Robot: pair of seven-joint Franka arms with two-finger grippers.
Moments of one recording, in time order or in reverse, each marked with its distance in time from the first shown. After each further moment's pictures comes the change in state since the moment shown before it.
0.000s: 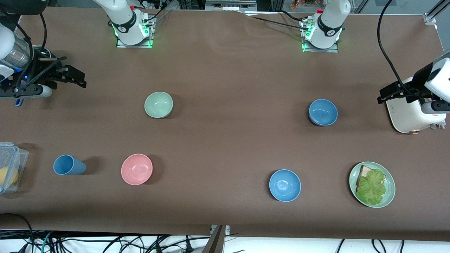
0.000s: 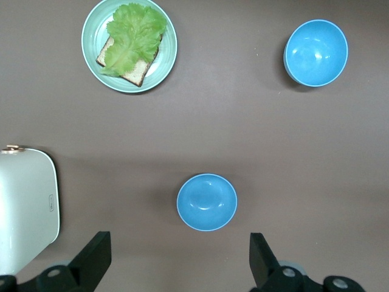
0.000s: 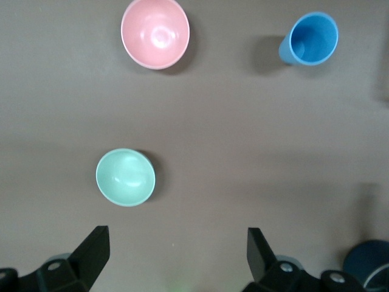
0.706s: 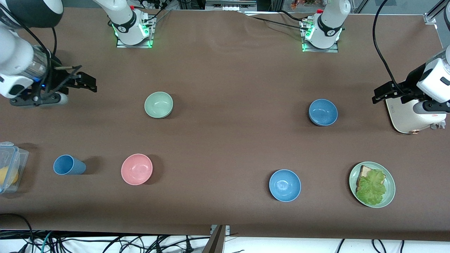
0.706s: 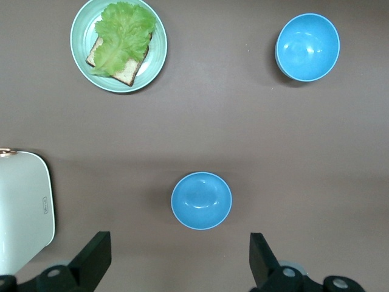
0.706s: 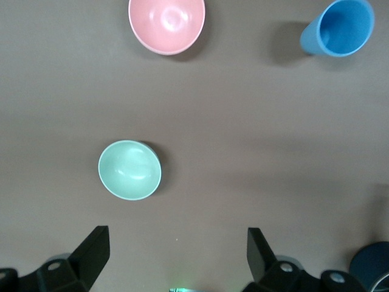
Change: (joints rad) left arm -0.005 0.003 -0.021 0.000 0.000 -0.002 0.000; right arm 0.020 0.060 0.017 -0.006 0.010 -0.030 -0.002
